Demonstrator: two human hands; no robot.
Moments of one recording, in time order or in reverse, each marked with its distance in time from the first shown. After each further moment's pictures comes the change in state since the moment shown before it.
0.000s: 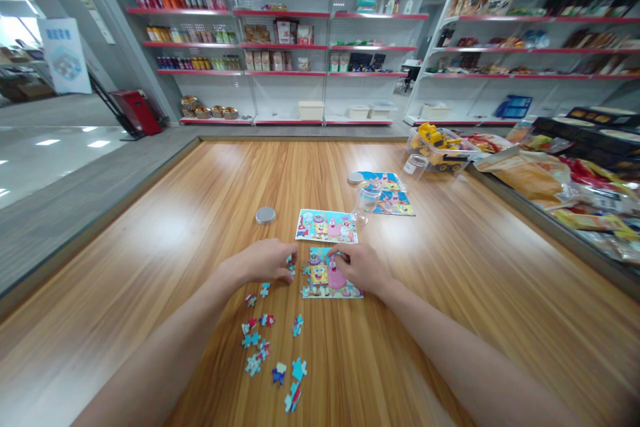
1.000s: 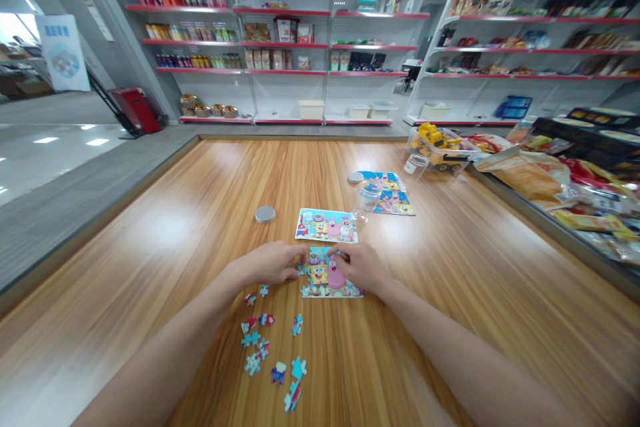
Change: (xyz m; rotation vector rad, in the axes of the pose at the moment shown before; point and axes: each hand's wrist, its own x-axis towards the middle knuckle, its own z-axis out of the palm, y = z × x) left_hand 0.001 0.014 -0.001 -0.113 0.021 0.090; right_hand 0.000 0.000 0.000 -0.002 0.002 0.000
